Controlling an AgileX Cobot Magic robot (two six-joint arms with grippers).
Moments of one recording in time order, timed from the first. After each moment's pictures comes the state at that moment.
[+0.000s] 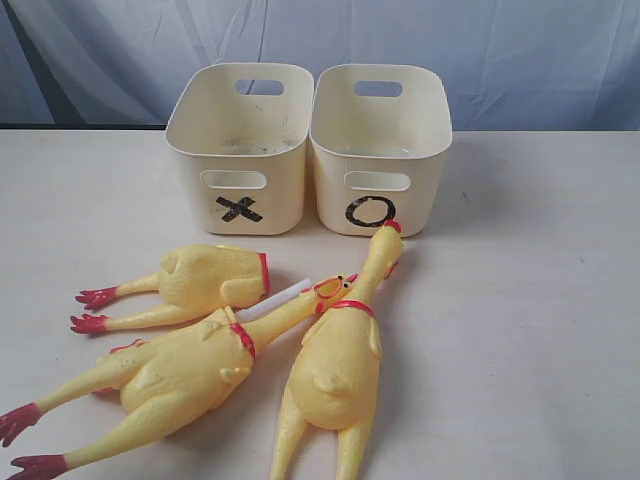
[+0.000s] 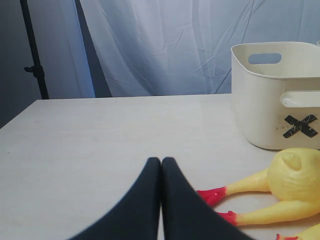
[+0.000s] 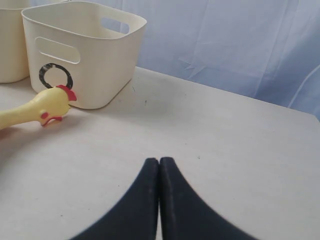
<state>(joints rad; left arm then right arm) 0.01 0.01 0.00 0.08 0.21 -0.04 0.14 0.00 0.00 0.02 0.31 -0.25</state>
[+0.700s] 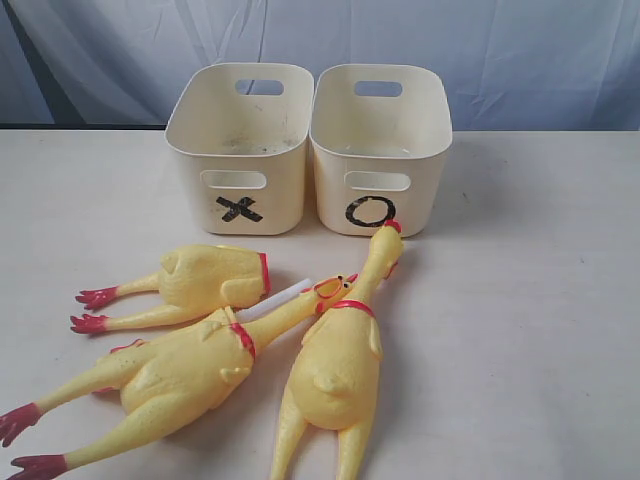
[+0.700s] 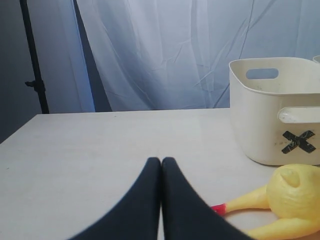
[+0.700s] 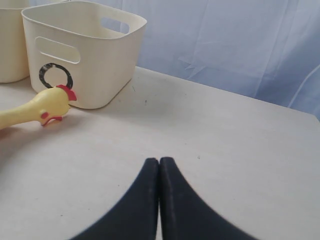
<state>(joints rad) 0.01 0.01 0.00 0.08 0.16 -0.04 0.14 0.00 0.00 0.02 0.31 -0.25</state>
